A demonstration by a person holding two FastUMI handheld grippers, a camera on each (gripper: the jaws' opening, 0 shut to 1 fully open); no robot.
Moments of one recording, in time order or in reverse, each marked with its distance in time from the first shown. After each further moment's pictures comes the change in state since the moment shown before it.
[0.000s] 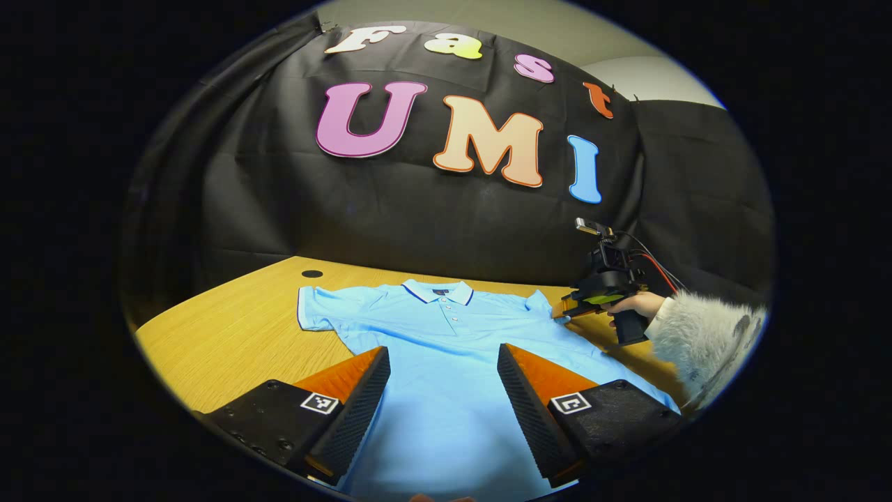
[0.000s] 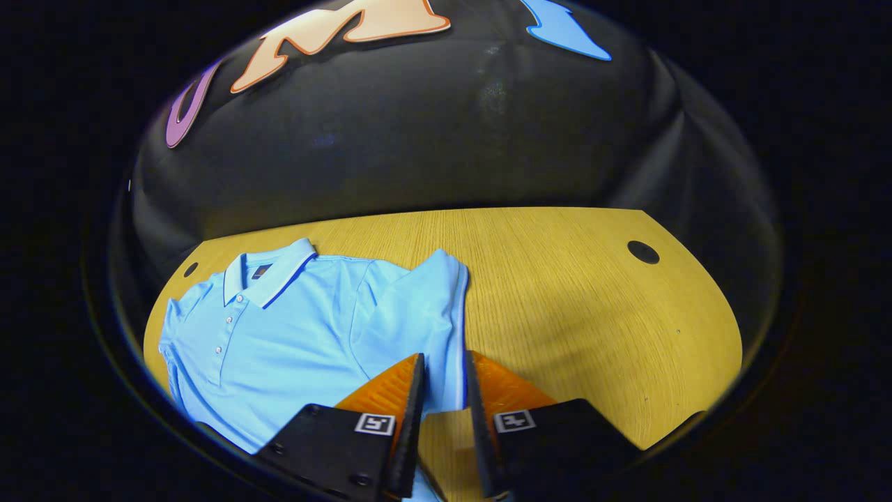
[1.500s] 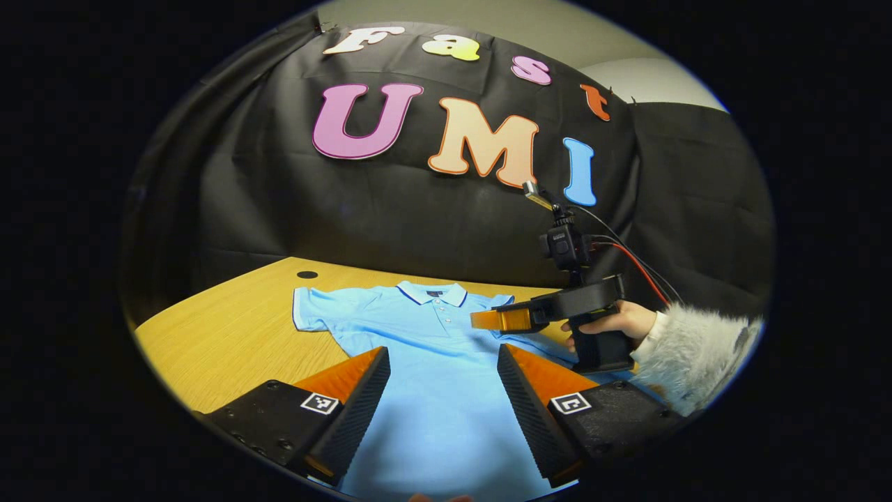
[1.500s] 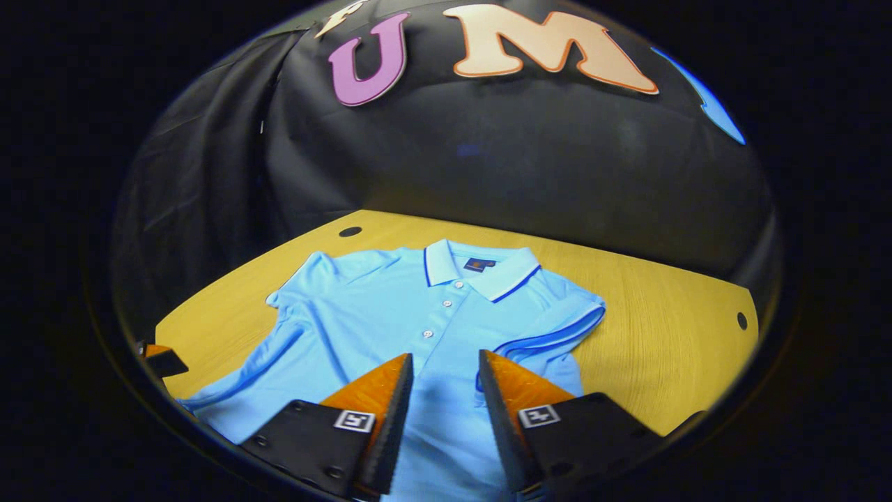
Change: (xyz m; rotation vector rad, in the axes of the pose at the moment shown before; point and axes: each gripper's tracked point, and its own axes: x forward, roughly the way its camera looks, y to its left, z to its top) left arm -0.002 -0.001 0.003 0.003 -0.005 -0.025; right arm -0.093 0.203 -0.035 -0.343 -0.112 0.495
